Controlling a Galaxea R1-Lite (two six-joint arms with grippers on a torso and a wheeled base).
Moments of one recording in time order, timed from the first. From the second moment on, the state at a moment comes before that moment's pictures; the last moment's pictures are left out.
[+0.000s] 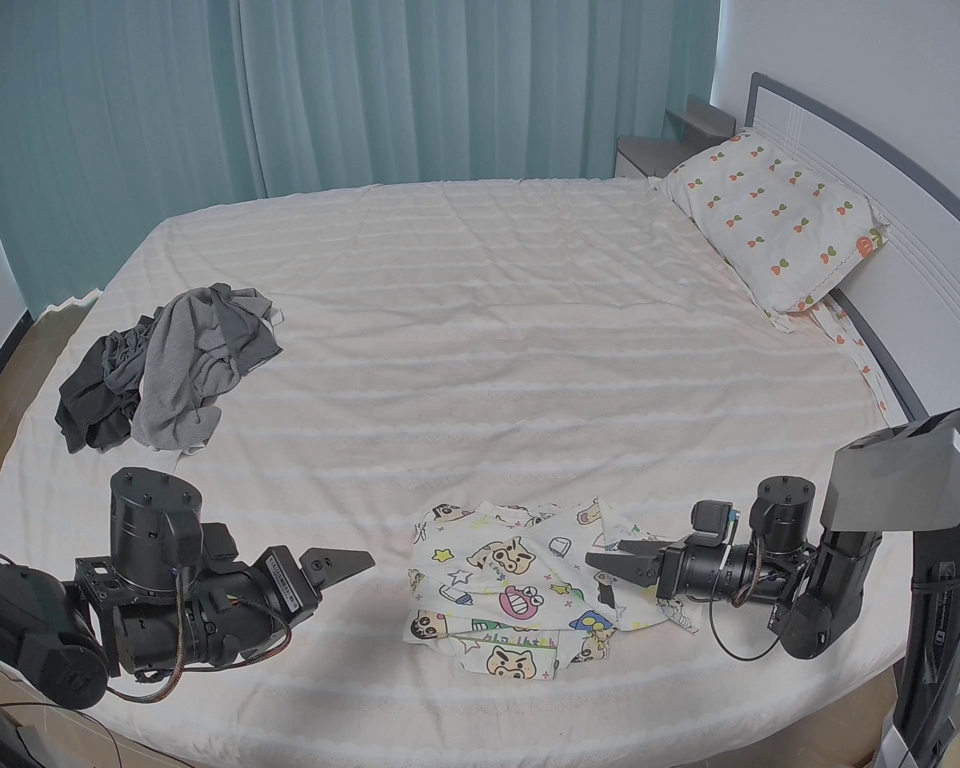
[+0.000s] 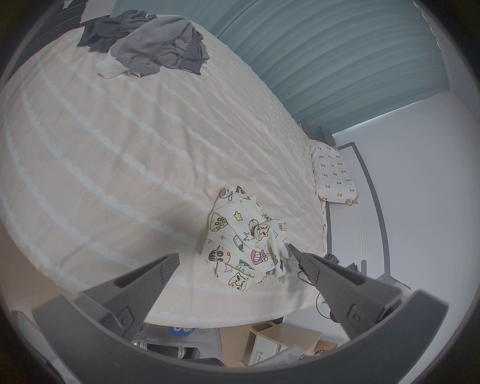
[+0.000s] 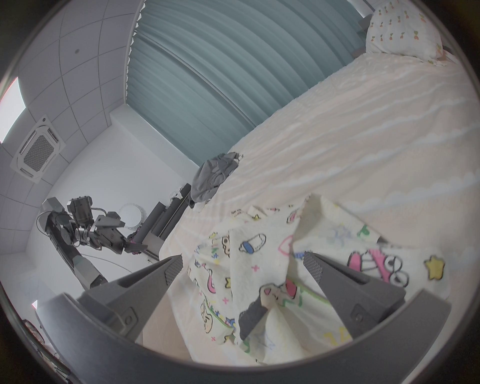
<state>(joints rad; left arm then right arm) -0.52 1.54 -0.37 -0.58 -0.06 -0.99 0.33 2.32 -0.45 -1.55 0.62 0.42</state>
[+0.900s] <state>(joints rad) -0.52 1.55 -0.37 -0.58 -0.06 -0.99 0.33 2.44 -0.57 -1.55 0.61 0.41</state>
